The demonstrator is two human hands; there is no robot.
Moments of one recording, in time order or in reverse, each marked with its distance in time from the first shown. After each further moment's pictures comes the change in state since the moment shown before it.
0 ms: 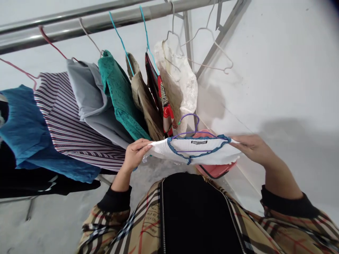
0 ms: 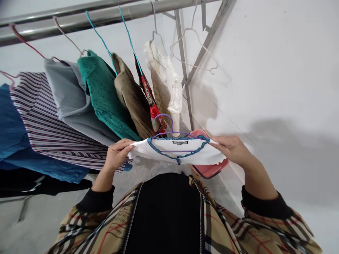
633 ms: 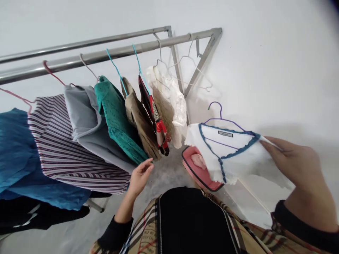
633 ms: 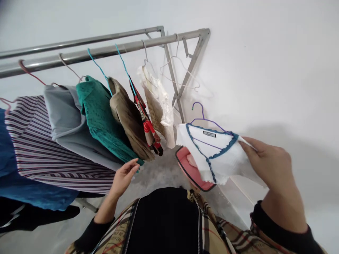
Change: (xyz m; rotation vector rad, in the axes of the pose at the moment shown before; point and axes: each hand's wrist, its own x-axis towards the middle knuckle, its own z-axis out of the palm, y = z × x) left_hand -0.031 -0.034 0.041 -0.039 0.050 -0.280; right_hand -0.045 -0.005 -0.064 -0.633 0.551 0.568
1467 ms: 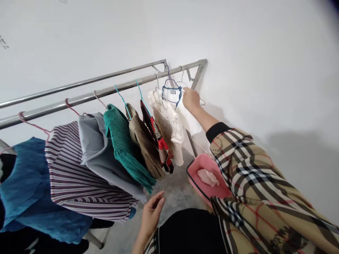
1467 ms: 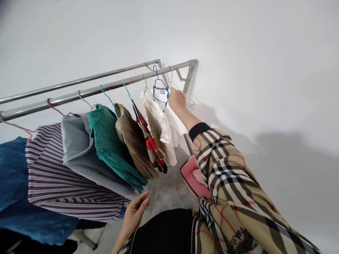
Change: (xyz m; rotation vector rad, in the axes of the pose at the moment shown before) left_hand -0.042 -0.014 0.029 -0.013 0.043 -0.142; right_hand 0.217 -0.280 0.101 0.527 0.103 -0.539
